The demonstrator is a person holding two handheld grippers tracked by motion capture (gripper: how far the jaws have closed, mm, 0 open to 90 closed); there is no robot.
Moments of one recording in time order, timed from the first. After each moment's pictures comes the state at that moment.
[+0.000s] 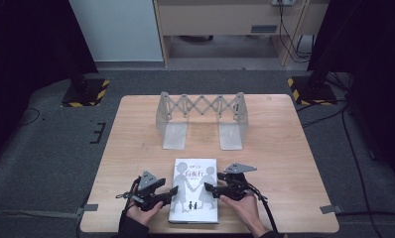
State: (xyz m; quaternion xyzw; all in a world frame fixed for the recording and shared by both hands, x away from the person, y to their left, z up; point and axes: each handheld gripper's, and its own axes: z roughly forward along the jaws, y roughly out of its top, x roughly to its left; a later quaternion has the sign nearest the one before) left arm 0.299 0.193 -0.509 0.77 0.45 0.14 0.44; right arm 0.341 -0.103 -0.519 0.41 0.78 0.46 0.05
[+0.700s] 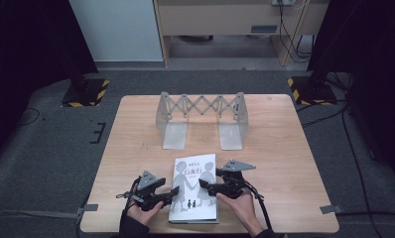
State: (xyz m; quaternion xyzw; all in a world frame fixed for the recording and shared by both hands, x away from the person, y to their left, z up) left arm 0.301 0.194 -0.512 0.76 0.46 0.13 0.45; right arm 0.341 -0.091 -0.501 0.39 0.77 0.50 0.06
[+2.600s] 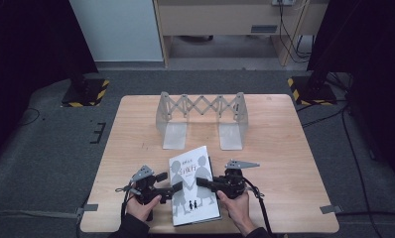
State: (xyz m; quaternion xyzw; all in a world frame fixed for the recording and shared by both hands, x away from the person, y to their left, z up) left arm 0.321 0.200 -0.517 0.71 0.45 0.05 0.54; right arm 0.338 -0.095 -0.492 0.38 0.71 0.58 -0.10
